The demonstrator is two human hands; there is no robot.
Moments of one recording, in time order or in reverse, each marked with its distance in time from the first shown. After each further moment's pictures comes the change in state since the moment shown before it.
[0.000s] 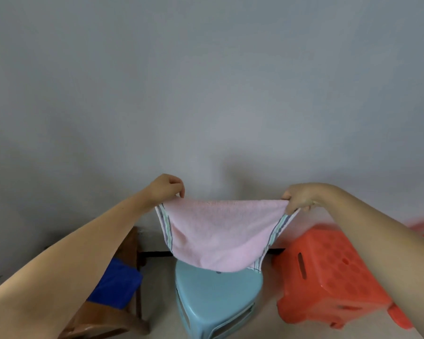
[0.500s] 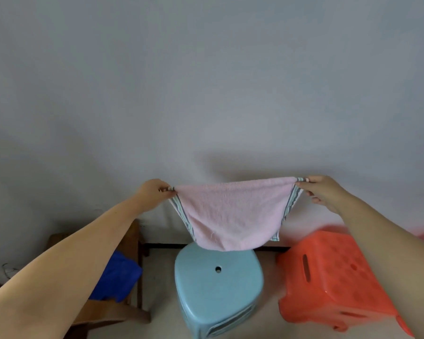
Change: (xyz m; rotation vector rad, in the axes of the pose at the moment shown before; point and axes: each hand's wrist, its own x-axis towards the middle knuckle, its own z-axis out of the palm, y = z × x) left_hand 0.029 -0.044 0.008 0.320 0.086 -0.068; right_hand 0.043 0.053 0.000 1.040 0.471 -0.050
